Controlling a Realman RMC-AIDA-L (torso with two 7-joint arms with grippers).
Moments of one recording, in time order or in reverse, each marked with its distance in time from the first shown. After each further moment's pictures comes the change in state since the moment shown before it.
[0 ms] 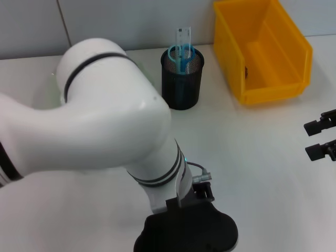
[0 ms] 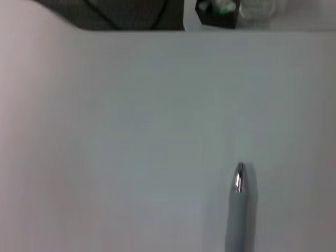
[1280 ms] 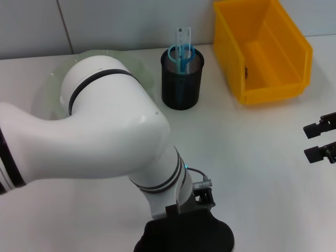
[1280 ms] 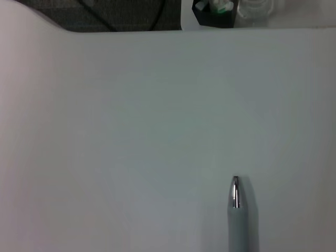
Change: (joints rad) left arm -0.002 0.000 0.053 -0.059 -0.023 -0.075 0.018; right arm -0.013 0.003 0.000 0.022 -0.003 0.021 -0.015
